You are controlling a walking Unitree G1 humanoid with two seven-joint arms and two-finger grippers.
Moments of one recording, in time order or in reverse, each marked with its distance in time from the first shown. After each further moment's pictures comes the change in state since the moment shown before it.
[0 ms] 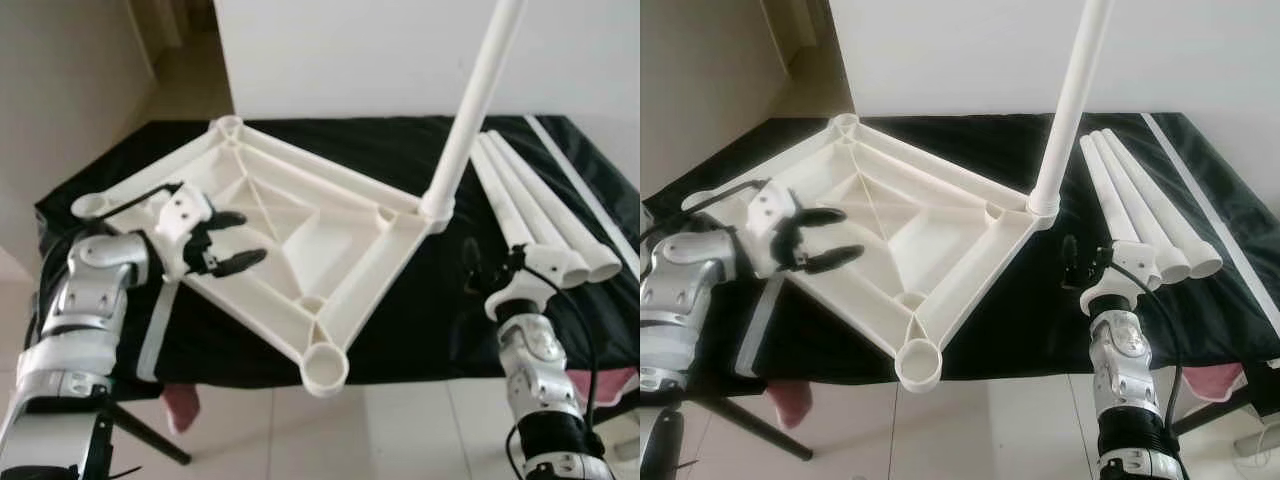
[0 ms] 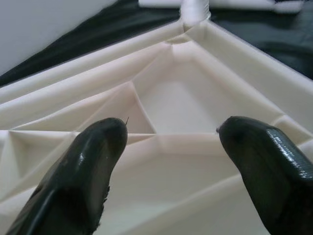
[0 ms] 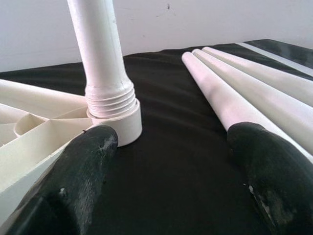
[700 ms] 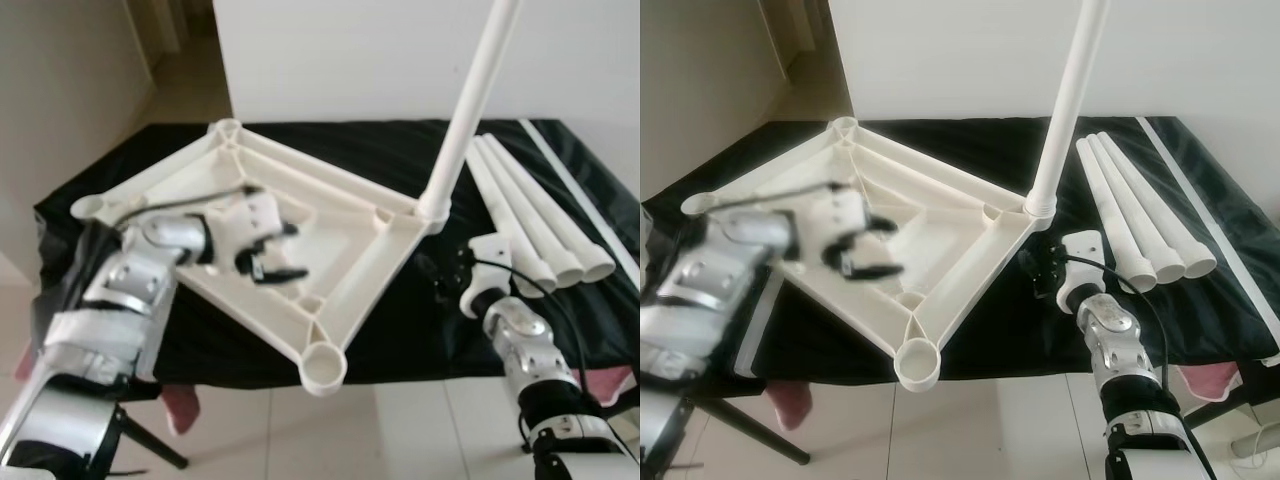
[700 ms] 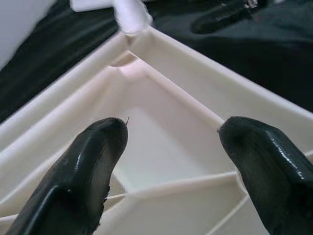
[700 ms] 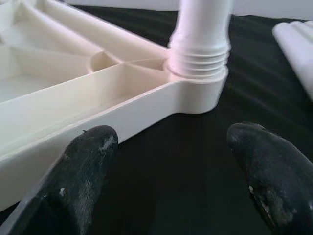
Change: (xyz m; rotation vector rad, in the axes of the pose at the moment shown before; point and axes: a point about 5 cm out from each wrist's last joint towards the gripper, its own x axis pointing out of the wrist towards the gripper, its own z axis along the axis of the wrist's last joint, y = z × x) left arm 0.055 -0.006 0.053 0.188 0.113 -0.297; right arm 0.021 0.019 -0.017 -0.135 0.171 0.325
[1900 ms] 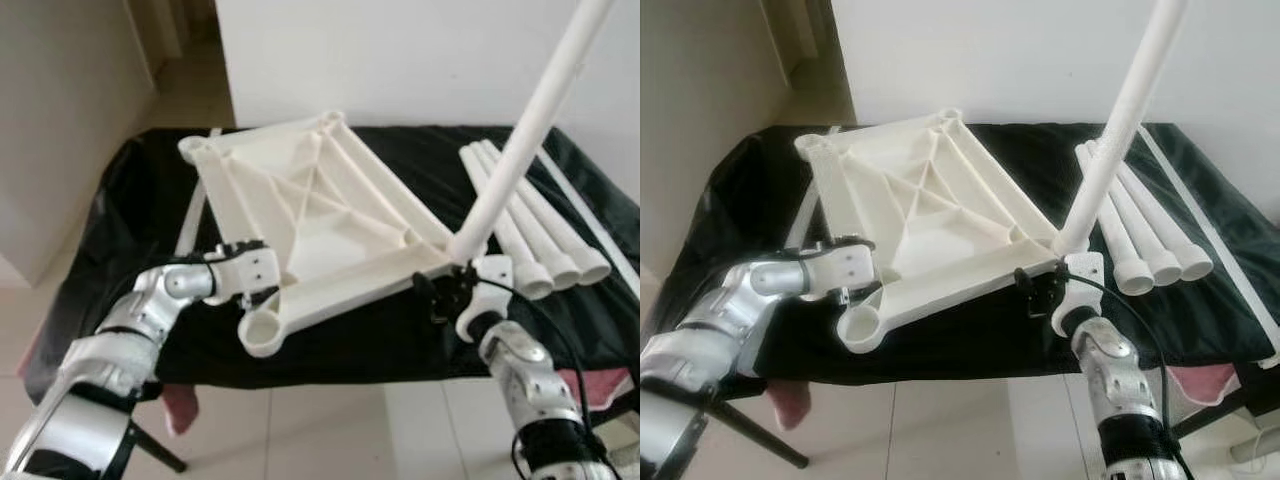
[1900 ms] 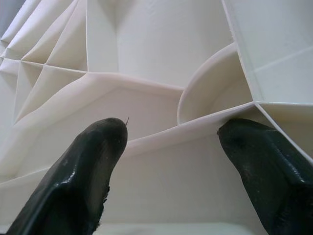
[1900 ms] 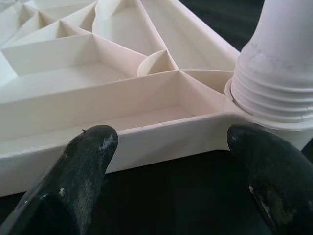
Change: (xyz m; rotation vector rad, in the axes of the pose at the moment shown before) left arm 0.029 -0.038 -0.073 0.224 0.296 0.147; right arm -0.015 0.025 -0.007 0.092 0.079 0.074
